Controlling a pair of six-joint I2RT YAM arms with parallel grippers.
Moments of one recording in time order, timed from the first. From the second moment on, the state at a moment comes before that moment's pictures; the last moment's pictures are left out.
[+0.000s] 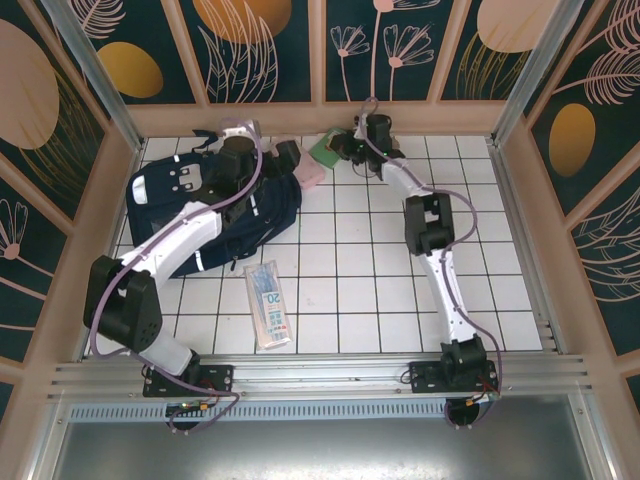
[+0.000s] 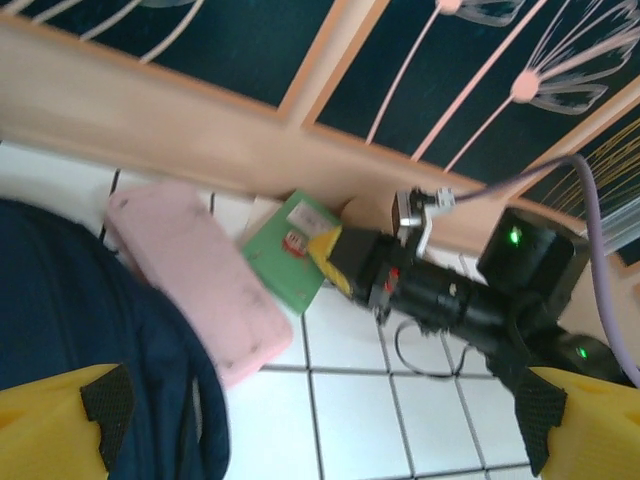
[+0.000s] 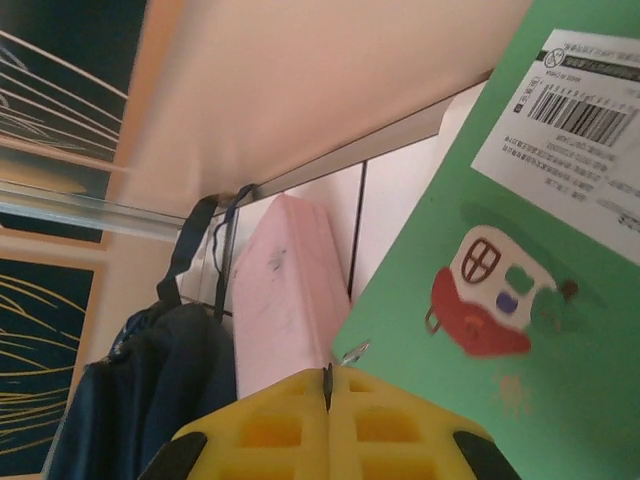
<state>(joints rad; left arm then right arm) -0.44 1.57 1.20 0.01 -0.05 -0.60 0.29 2.82 2.47 -0.07 -0.64 0.86</state>
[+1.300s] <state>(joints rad) -0.44 1.42 1.08 -0.15 -0.03 -0.62 0.44 2.18 1.63 -0.49 -0.24 0.57</state>
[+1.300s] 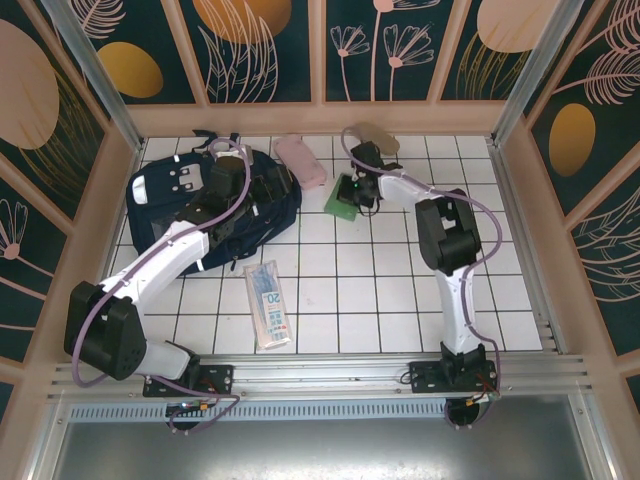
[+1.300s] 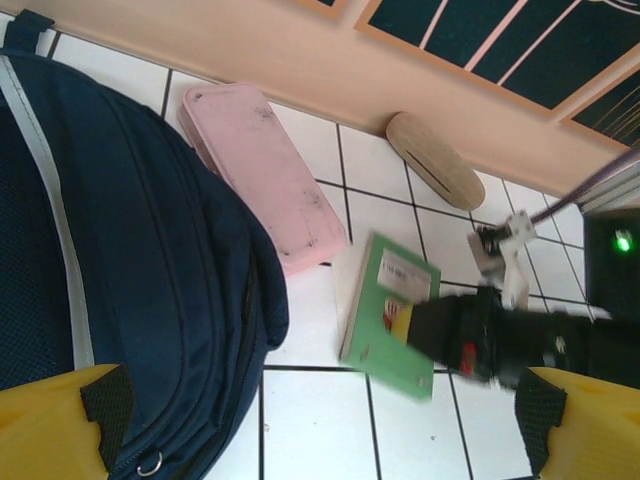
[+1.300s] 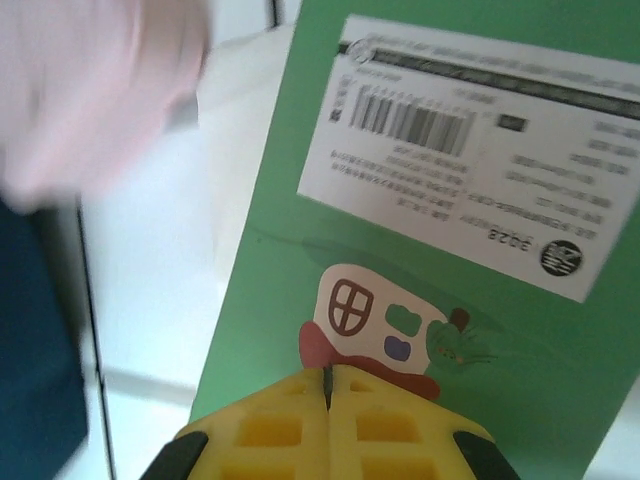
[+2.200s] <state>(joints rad) -0.50 1.70 0.87 0.05 0.32 -0.95 0.29 2.27 1.69 -0.46 -0.55 0.44</state>
